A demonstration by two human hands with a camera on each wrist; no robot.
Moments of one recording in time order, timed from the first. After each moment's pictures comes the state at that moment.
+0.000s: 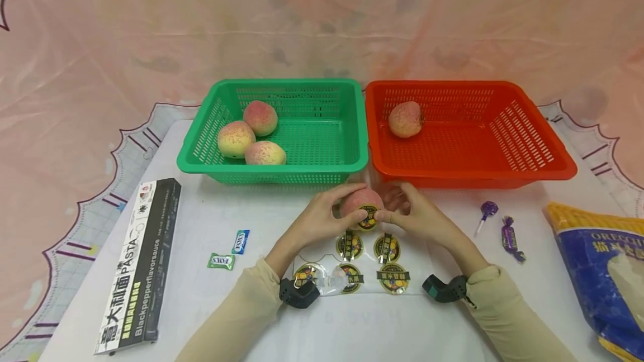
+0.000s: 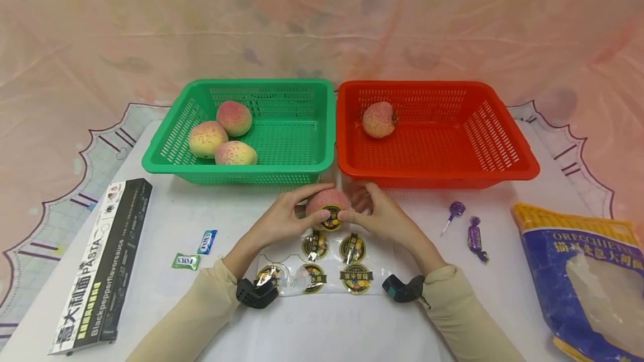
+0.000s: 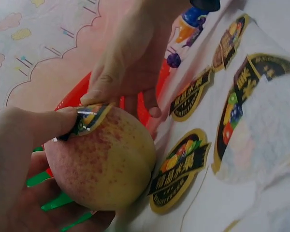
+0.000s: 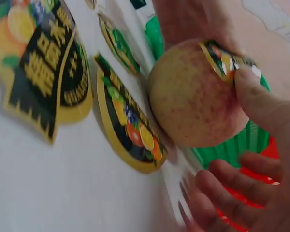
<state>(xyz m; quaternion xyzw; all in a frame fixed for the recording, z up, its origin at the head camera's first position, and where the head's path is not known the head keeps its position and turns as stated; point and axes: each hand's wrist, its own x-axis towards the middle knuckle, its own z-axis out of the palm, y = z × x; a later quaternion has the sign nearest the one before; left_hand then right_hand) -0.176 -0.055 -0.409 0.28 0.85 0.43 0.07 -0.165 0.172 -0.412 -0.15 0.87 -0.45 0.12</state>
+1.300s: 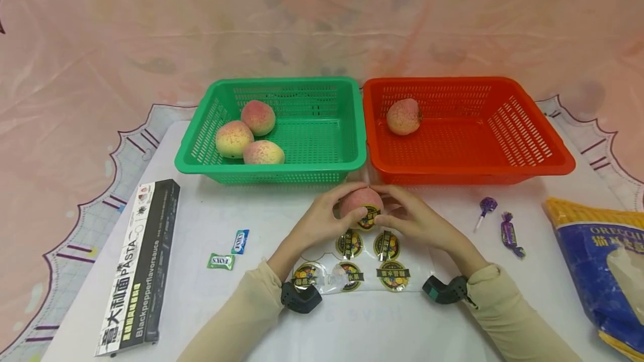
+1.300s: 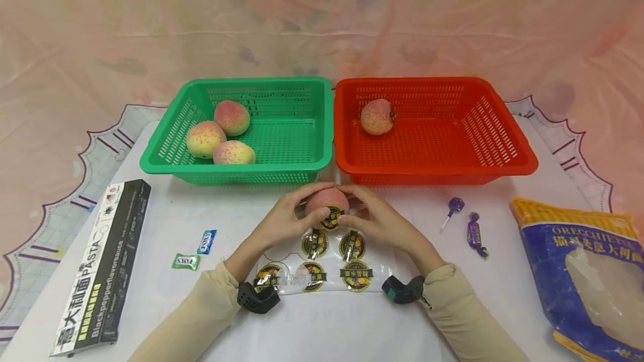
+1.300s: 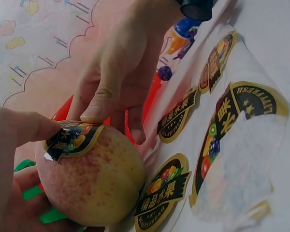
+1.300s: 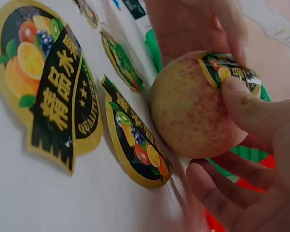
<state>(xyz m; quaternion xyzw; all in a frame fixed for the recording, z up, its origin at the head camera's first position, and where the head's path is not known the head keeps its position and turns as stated) -0.169 -0.048 -0.409 0.26 0.84 0.46 0.08 -0.147 0.161 -0.383 -0.25 0.83 -0.49 0.13</state>
